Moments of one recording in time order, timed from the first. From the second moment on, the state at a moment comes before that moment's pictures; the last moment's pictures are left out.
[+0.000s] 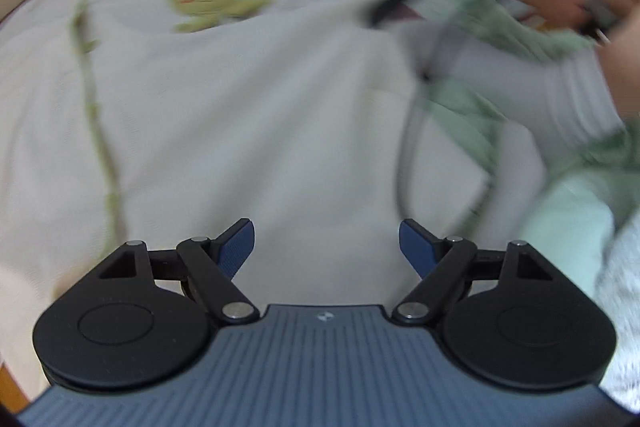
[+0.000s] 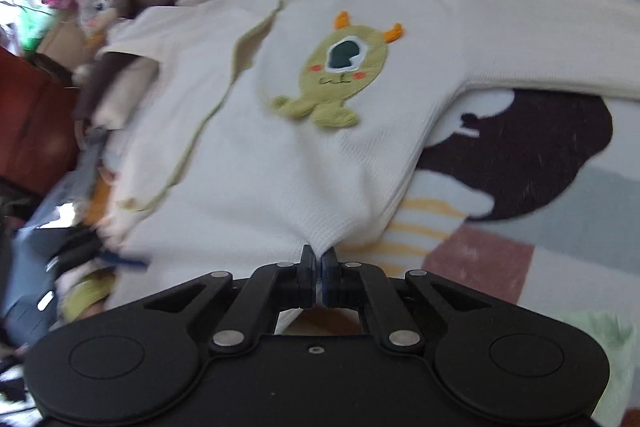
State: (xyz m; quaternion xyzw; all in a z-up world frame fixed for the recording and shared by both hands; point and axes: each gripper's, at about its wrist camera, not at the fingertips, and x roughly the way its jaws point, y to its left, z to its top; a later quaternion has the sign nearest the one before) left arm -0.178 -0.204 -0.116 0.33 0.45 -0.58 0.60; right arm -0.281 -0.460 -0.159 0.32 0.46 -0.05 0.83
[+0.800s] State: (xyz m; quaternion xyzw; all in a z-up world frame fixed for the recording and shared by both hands) left arm -0.134 -0.196 -0.104 0.18 0.51 -0.56 0.63; right arm -0.287 -0.457 -0.167 0.43 0.51 0.02 0.75
